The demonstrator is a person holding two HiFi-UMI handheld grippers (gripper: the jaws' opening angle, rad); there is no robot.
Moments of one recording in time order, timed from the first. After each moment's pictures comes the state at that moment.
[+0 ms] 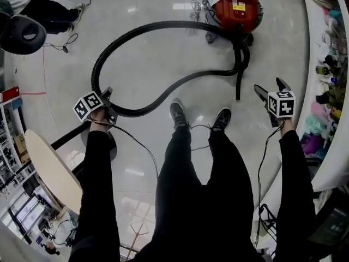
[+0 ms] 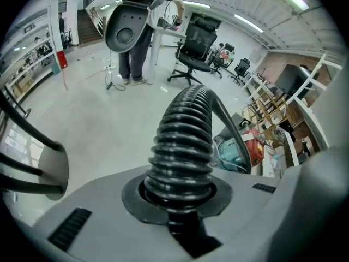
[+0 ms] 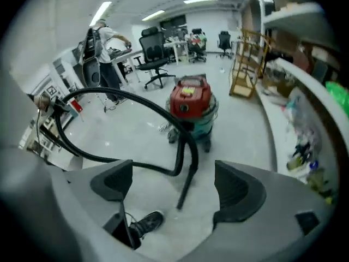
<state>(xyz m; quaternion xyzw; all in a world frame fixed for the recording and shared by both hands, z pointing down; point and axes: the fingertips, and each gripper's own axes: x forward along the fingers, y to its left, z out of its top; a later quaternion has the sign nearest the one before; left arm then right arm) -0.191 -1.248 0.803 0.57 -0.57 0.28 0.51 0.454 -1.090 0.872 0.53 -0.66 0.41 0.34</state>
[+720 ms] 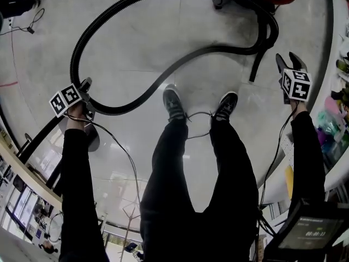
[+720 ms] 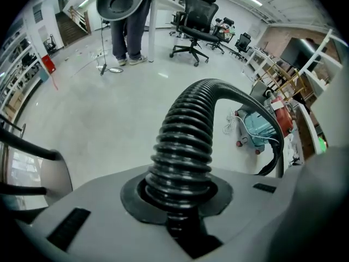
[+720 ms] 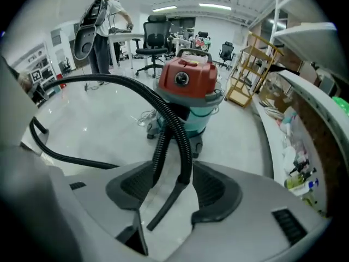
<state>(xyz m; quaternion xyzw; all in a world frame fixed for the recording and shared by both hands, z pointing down) -0.300 -1.232 1.029 0.56 -0.53 0.38 0.51 0.449 -1.141 1.071 0.58 -0.63 0.32 0.41</state>
